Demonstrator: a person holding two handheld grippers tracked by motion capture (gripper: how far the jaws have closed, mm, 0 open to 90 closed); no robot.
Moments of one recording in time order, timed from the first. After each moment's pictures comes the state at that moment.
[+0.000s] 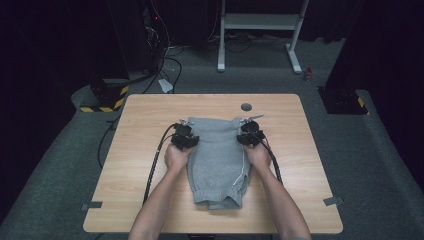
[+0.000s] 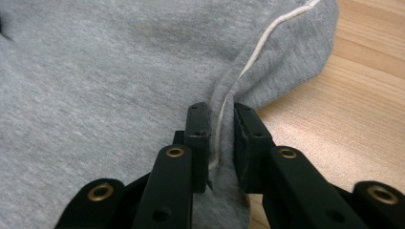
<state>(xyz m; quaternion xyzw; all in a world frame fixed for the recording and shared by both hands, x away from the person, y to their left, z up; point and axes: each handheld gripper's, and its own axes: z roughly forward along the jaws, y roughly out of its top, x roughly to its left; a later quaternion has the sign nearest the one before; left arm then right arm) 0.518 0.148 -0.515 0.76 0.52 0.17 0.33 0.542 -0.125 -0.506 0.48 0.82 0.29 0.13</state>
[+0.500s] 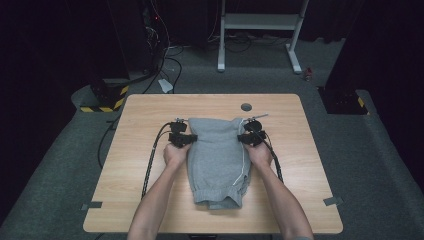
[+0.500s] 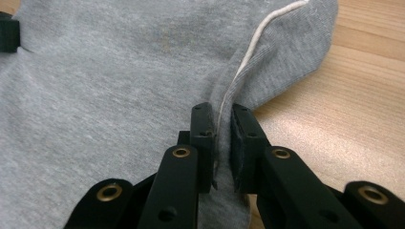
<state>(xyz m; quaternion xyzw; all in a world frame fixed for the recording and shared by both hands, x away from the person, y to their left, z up) 0.528 0.166 -0.514 0.74 0.55 0.08 0.37 0.545 -0.135 -0.506 0.50 0.80 0.32 0.09</state>
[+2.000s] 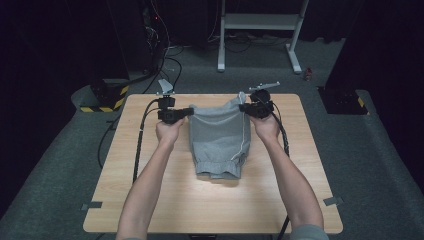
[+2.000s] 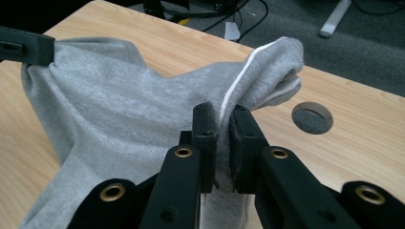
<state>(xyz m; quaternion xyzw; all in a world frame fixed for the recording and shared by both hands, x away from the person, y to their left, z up) 0.537 0.190 -0.418 0.69 0.53 0.07 0.49 0.558 -0.140 -0.387 0.43 0.80 0.40 0.15</state>
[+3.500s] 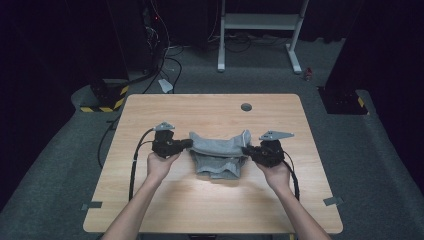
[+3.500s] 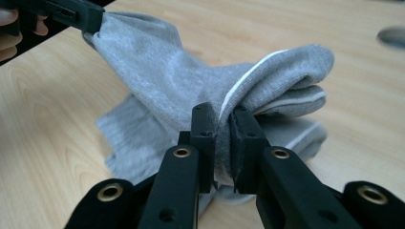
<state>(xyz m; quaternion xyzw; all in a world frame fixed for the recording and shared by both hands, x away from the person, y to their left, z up) 0.435 0.187 -0.449 0.76 0.45 0.06 0.47 0.426 -0.171 -0.448 0.38 0.80 0.45 0.10</state>
